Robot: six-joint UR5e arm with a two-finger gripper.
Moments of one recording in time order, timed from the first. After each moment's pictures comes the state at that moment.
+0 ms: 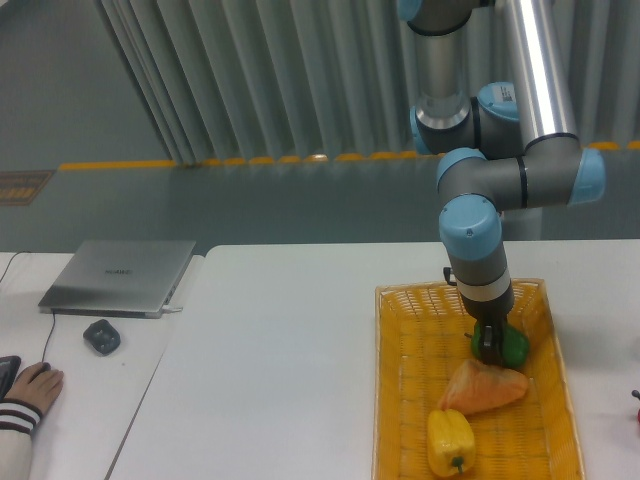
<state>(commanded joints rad) 2.24 -1.92 -1.66 -1.21 1.71 1.78</state>
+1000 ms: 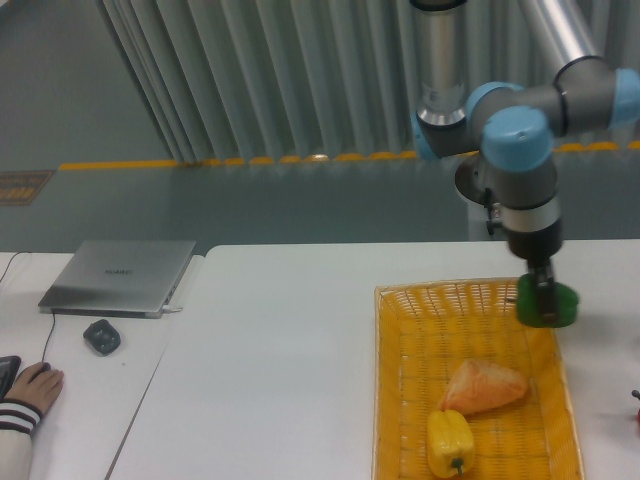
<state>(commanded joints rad) 2.52 -1.72 -1.65 -1.22 1.70 1.84</state>
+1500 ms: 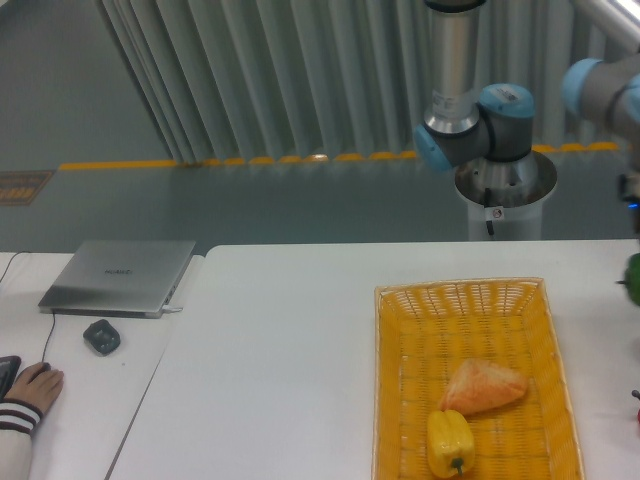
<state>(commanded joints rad) 2.87 -1.77 -1.64 -1.21 1.56 2.10</state>
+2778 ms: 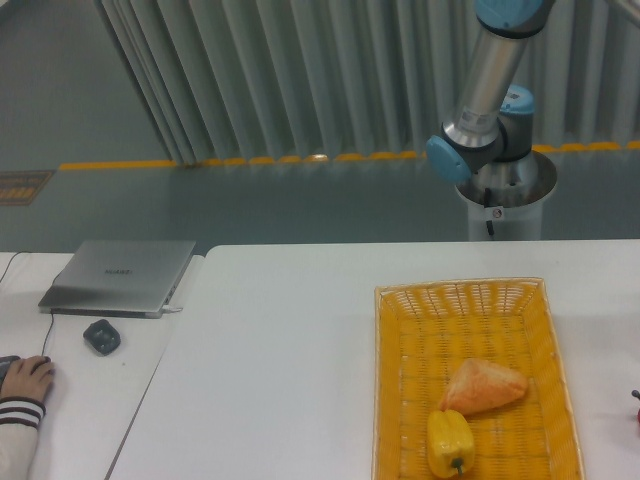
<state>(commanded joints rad) 2.96 -1.93 -1.66 -1.18 1.55 2.31</state>
